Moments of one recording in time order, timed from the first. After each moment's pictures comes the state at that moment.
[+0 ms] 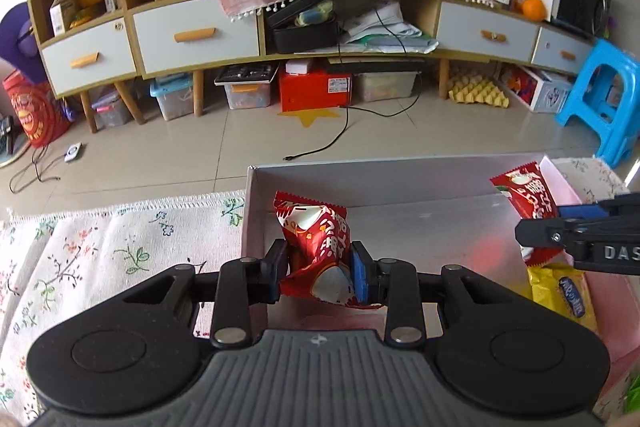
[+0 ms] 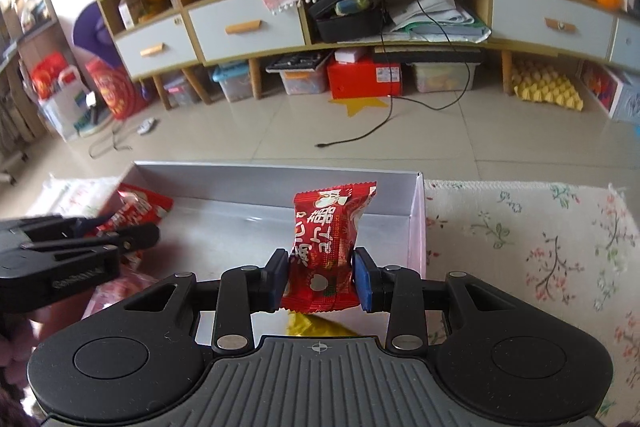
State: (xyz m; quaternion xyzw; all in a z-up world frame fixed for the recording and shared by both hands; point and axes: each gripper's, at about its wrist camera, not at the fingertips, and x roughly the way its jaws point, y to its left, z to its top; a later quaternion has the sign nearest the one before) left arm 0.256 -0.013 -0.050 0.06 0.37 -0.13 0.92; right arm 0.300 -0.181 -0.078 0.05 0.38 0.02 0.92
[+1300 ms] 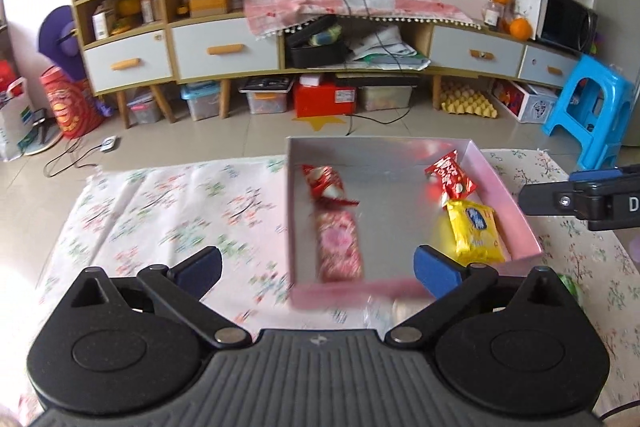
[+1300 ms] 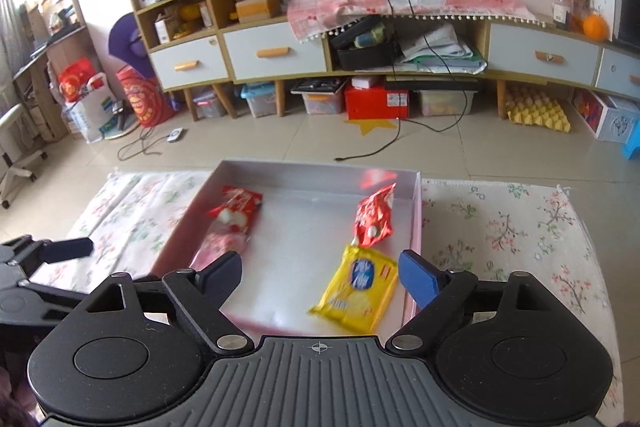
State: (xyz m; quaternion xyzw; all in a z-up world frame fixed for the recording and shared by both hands) left arm 0.151 0.020 0.012 0.04 0.36 -0.11 0.93; right arm 0.180 -0.152 0.008 0.06 0.36 0.04 0.93
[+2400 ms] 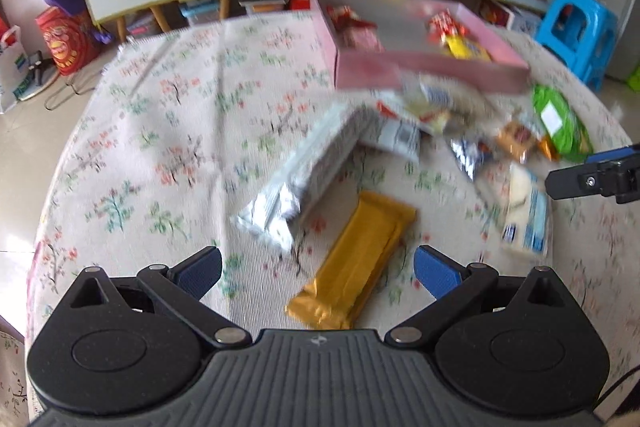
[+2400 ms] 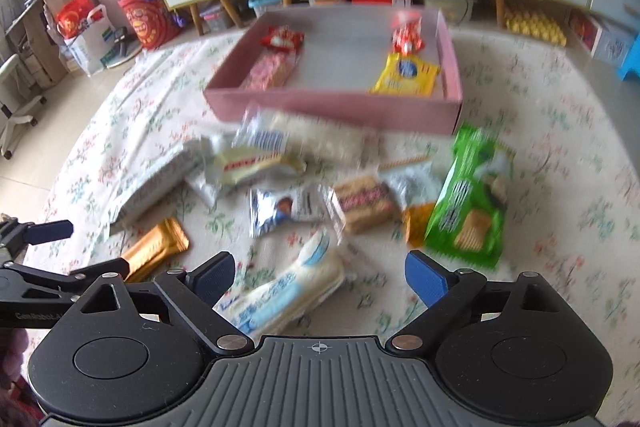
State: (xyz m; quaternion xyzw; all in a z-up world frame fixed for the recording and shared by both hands) left arm 0.074 0.083 -0.055 0.07 0.45 -0.14 0.88; right arm 0.073 -0.089 -0.065 0.07 0.47 0.03 0.88
